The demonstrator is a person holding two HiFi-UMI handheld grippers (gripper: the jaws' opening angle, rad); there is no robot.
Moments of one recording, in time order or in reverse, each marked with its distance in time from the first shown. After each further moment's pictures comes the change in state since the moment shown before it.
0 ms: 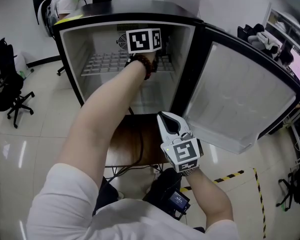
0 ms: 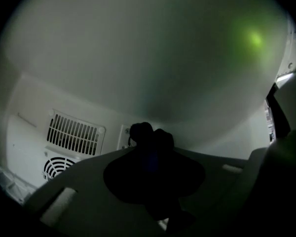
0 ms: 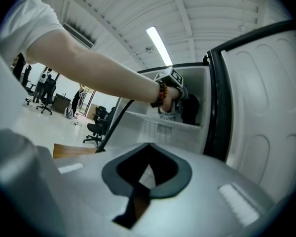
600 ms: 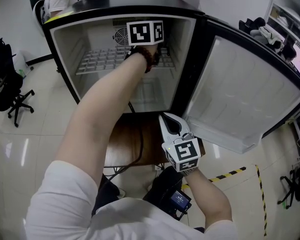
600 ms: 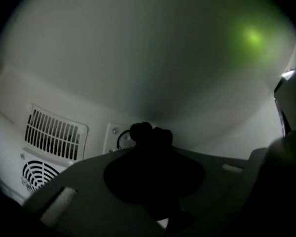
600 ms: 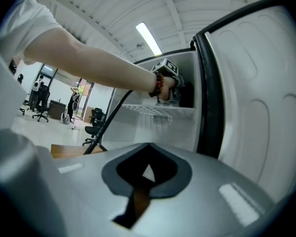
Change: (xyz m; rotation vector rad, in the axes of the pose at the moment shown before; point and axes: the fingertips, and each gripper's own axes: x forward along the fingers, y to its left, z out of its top) left arm 0.026 -0.010 -0.001 0.028 -0.003 -0.060; right arm 0.005 -0.012 -0.039 0.094 0.035 -0.027
